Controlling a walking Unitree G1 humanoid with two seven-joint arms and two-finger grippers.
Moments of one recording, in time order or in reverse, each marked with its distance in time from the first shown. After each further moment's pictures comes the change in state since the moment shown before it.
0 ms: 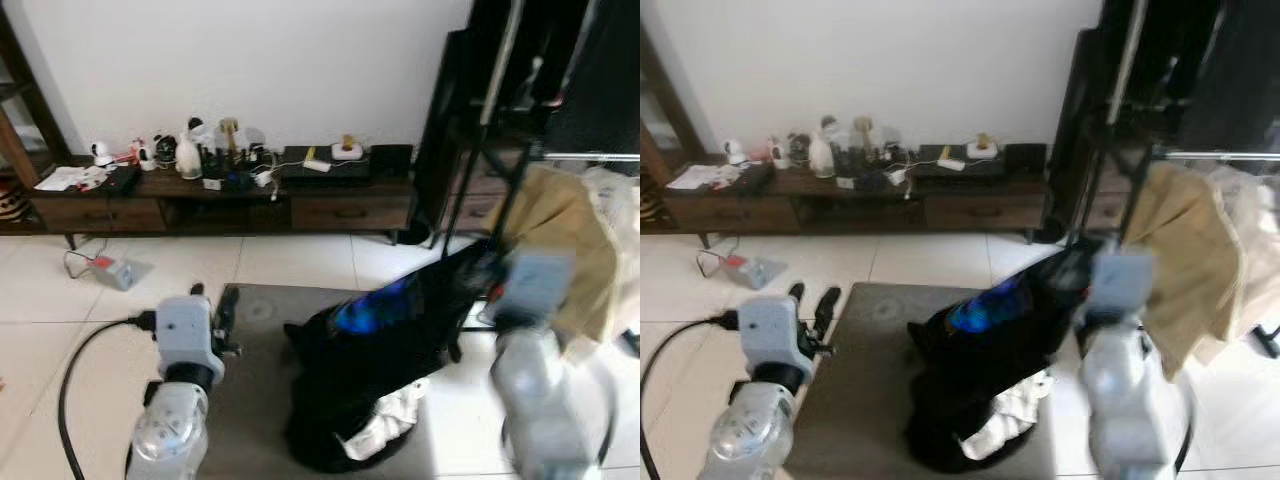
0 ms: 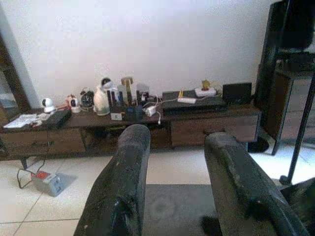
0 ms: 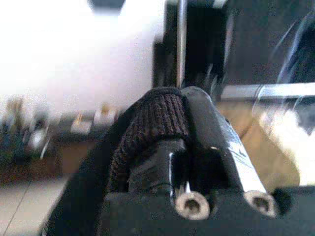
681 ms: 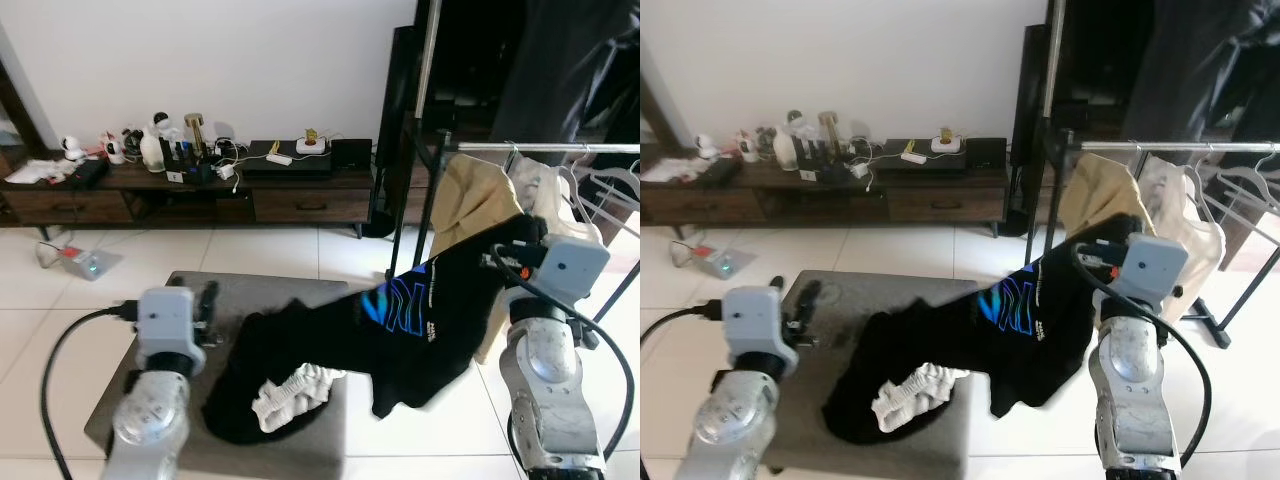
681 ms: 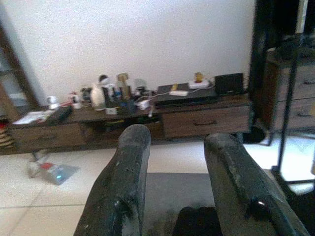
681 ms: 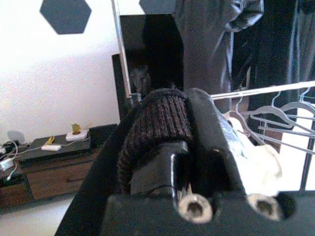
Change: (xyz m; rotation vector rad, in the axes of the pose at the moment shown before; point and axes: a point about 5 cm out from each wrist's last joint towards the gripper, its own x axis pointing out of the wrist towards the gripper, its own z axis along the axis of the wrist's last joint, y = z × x) left arm 0.016 0.023 -0.005 0.056 0.018 0.044; right arm 0.003 -0.012 -0.005 0.052 -0.021 -0.070
